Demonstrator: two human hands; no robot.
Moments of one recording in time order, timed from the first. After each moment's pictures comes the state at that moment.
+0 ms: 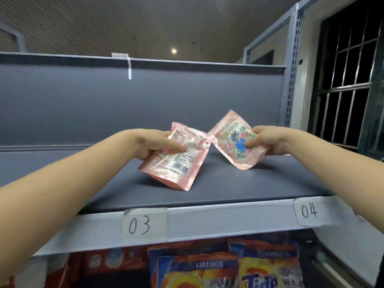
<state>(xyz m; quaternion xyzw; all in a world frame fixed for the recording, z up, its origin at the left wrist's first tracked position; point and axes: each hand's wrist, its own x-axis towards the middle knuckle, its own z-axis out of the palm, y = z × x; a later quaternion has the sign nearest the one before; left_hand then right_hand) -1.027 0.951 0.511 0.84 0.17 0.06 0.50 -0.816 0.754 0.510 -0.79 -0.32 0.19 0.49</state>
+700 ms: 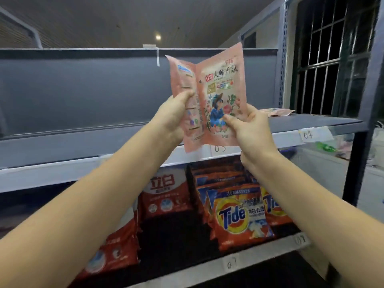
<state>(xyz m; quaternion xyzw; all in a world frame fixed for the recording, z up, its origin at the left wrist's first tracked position) -1.225 0.892 0.486 0.61 0.05 0.30 0.74 -1.173 0.774 0.442 -0.50 -0.30 -0.02 0.81</state>
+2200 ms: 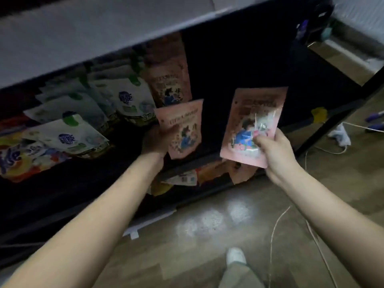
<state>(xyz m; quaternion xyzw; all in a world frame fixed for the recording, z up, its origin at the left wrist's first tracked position) -1.186 0.951 -0.174 0.65 0.39 0.12 0.65 -1.104 0.728 -0.183 -0.65 0.05 0.21 0.73</state>
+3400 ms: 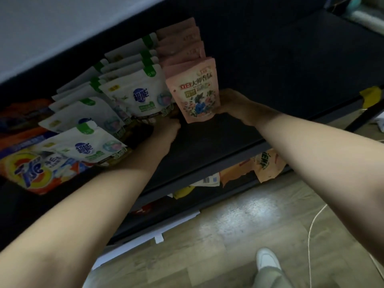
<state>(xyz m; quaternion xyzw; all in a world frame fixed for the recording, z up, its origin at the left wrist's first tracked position) -1.142 1.030 -0.208 0.75 0.45 0.02 0.49 -1.012 0.886 -0.220 -0.75 -0.26 0.34 0.51</state>
